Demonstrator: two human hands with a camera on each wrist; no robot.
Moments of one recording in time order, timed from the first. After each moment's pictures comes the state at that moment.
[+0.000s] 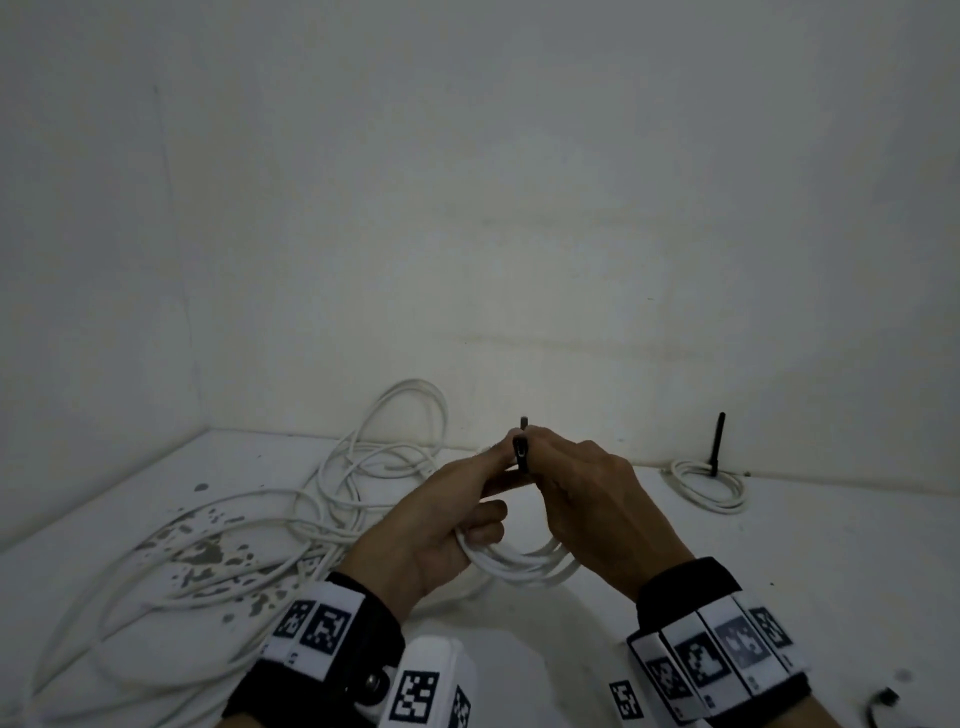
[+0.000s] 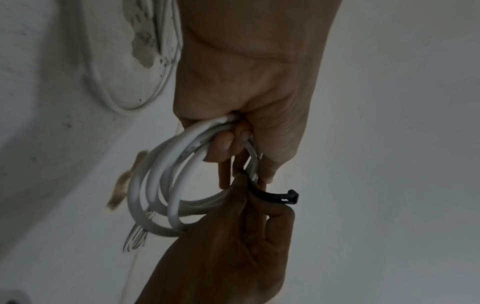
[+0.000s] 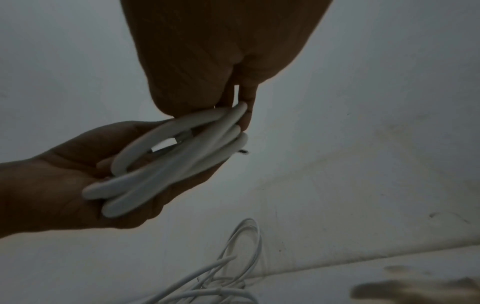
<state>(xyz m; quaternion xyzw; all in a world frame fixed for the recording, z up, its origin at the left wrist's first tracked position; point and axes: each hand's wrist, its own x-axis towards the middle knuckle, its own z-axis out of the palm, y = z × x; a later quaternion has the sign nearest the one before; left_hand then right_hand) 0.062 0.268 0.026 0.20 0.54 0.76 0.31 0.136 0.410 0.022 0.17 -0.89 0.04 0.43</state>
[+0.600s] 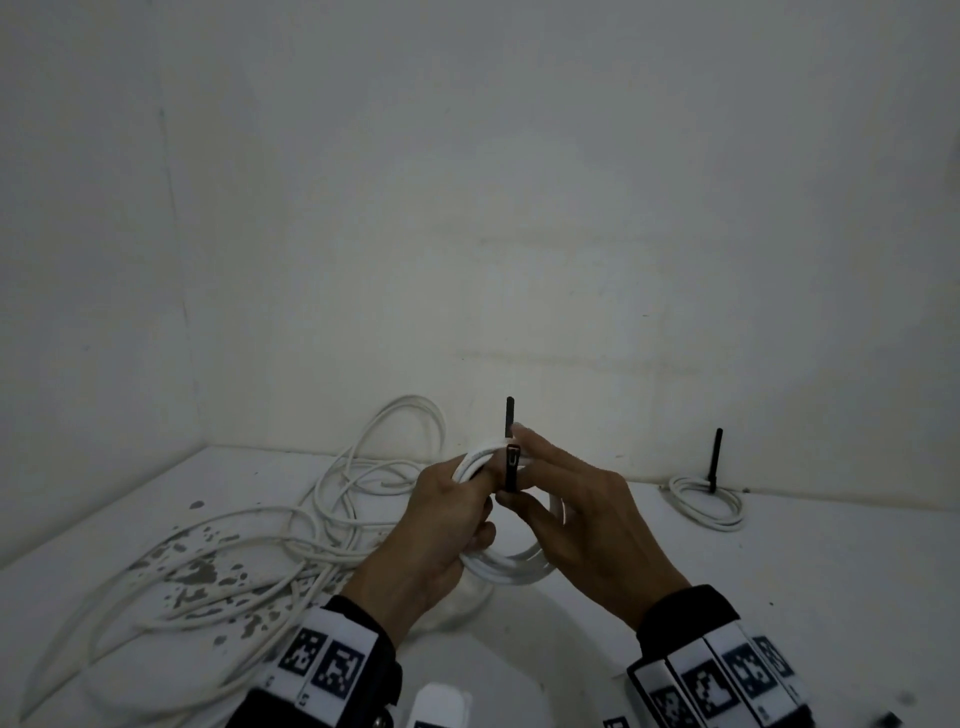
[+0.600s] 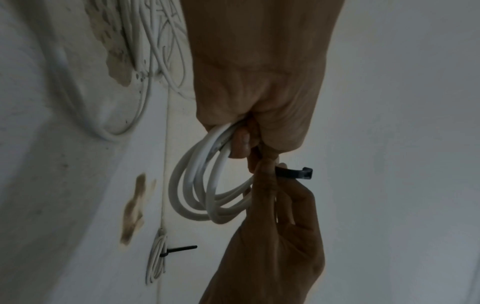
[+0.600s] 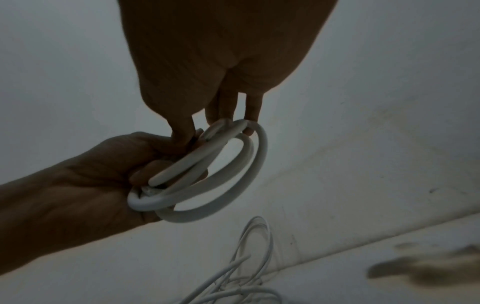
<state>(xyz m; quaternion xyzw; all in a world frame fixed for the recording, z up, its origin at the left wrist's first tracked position) 0.063 0.273 0.024 0.20 0.57 0.78 0.16 0.137 0.410 0.017 0.19 -0.86 0.20 0.43</state>
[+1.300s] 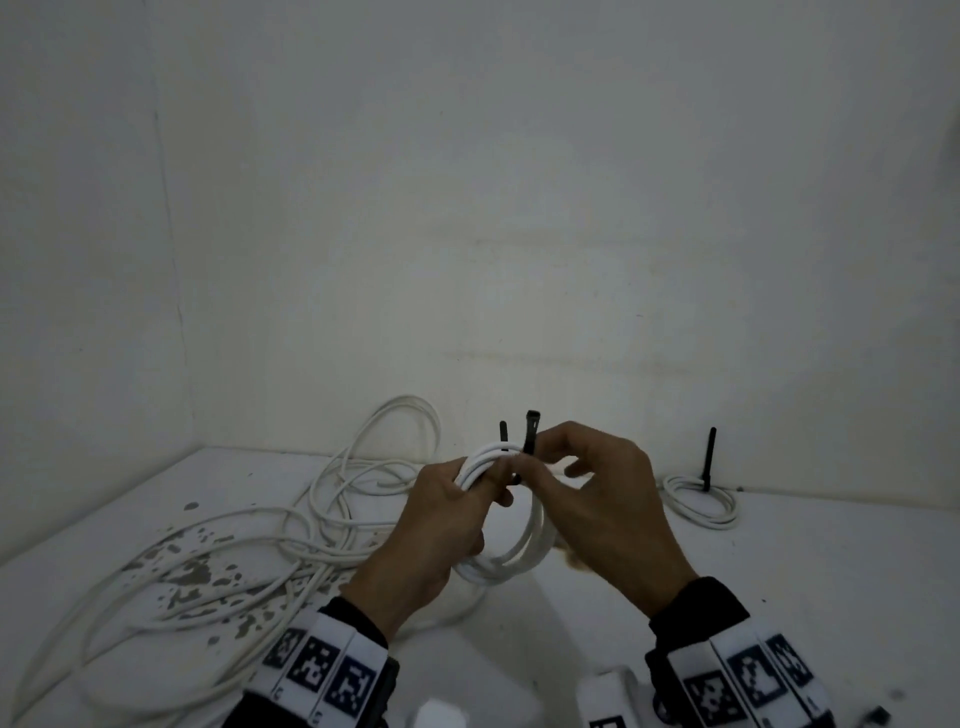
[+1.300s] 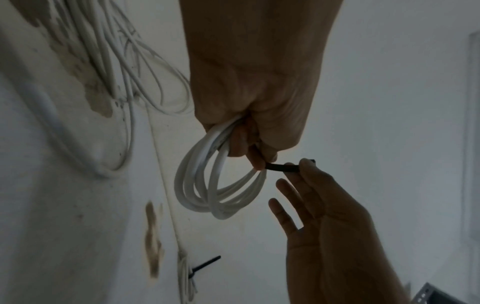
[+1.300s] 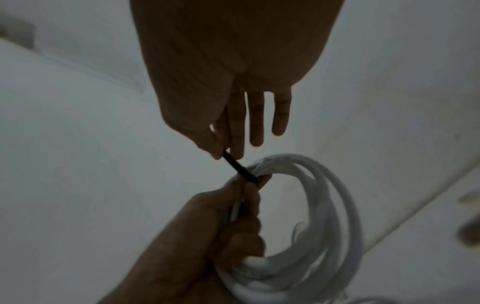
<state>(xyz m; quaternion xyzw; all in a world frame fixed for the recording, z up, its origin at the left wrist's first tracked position) 0.066 0.273 0.022 0.25 0.67 0.70 0.08 0.149 0.401 0.041 0.03 -0.83 0.35 0.43</state>
